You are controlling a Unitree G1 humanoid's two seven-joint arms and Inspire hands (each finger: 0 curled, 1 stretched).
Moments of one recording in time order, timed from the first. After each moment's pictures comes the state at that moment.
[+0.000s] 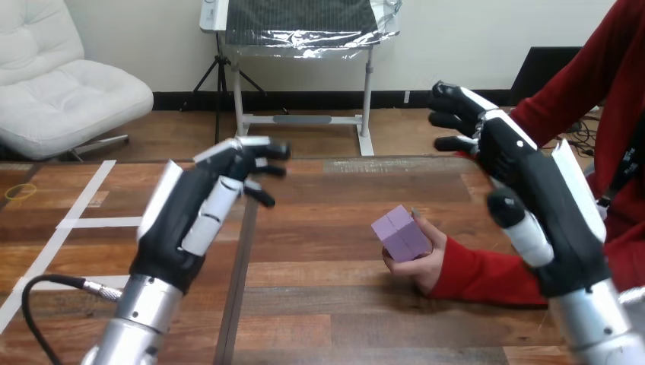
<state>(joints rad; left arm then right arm) -0.04 0.22 0.00 0.14 -0.07 -0.49 -0.22 0.07 -0.32 0.01 -0.08 0.09 -0.57 0.18</state>
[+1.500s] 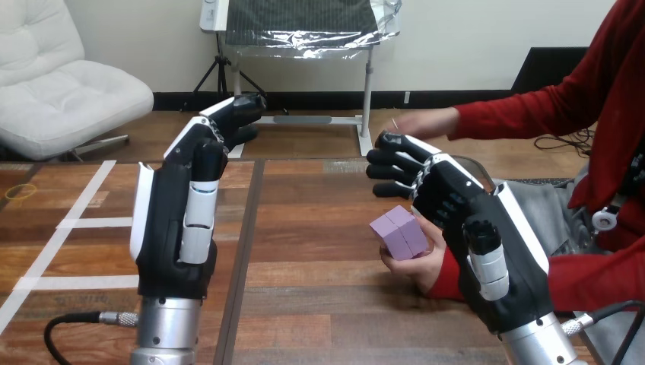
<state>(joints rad) 0.04 0.02 -0.01 0.08 -0.06 -0.69 -0.11 0.13 -0.19 0.09 -0.04 0.20 -0.54 0.35</state>
